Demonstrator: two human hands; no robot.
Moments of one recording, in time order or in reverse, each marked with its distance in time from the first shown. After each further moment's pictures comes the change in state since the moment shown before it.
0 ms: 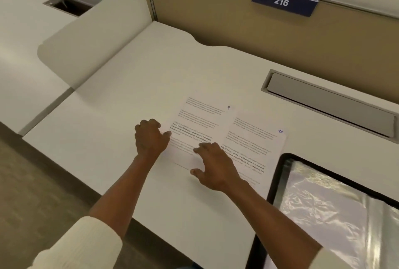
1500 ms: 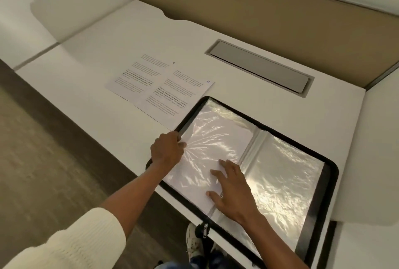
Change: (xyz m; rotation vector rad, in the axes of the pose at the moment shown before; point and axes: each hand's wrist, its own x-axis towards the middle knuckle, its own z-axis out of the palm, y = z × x) left_hand -0.377 0.162 0.154 0.134 -0.071 0.053; right_hand -0.384 0.266 0.020 -0.010 0.015 -0.027
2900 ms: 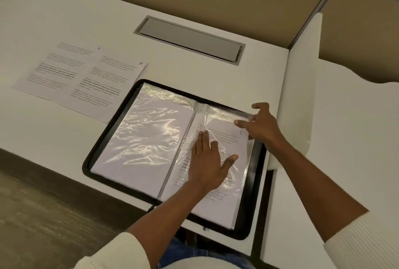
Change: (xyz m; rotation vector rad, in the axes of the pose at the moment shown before) left_hand -0.149 0.188 0.136 -0.089 -0.213 0.537; right_hand -0.023 0.180 -0.154 0.611 0.345 0.674
